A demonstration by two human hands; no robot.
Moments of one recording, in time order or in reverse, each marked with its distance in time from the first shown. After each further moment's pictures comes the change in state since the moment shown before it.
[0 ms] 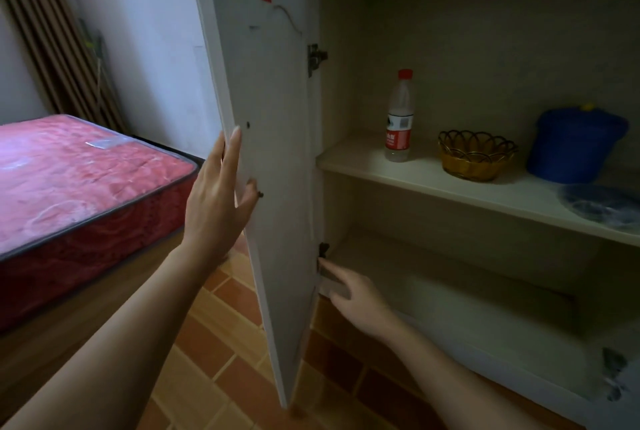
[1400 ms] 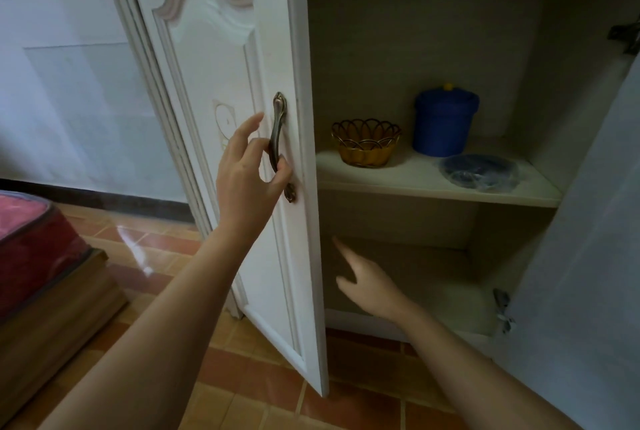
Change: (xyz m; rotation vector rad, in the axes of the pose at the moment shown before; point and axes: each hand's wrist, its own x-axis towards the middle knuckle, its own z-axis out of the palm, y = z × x) left_hand 0.053 0.128 0.138 -0.411 -0.021 0.054; right_hand -0.034 0.084 -0.104 -0.144 0.247 0.257
